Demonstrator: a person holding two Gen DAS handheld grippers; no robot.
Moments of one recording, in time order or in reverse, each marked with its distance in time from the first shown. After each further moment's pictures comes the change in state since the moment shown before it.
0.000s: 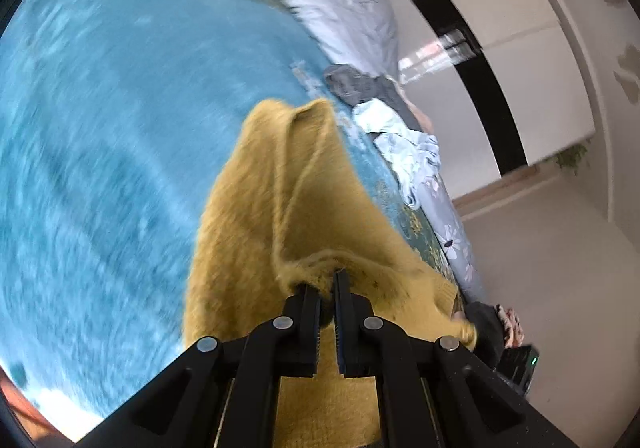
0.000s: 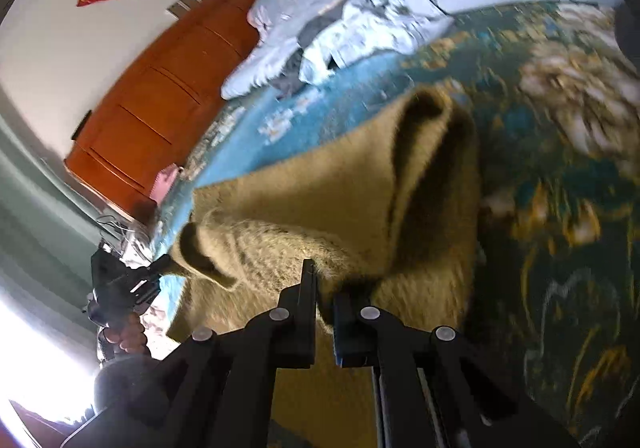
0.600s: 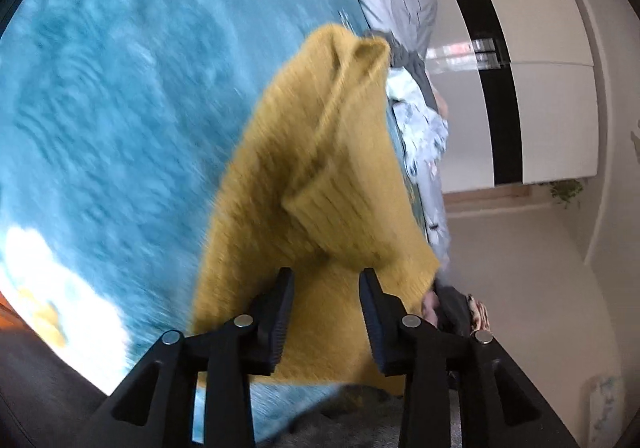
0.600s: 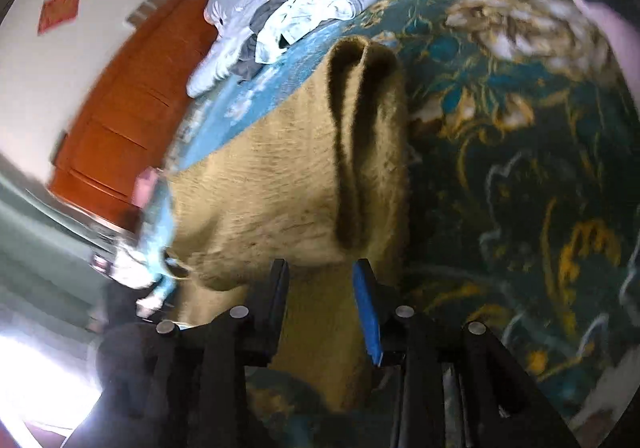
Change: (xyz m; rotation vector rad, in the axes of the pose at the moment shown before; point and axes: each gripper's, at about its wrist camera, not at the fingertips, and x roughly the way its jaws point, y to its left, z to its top) left arm -0.004 0.024 -0.048 -0.189 0.146 -0.078; right arm -0.028 -0.023 -0.039 0.180 0.050 0.016
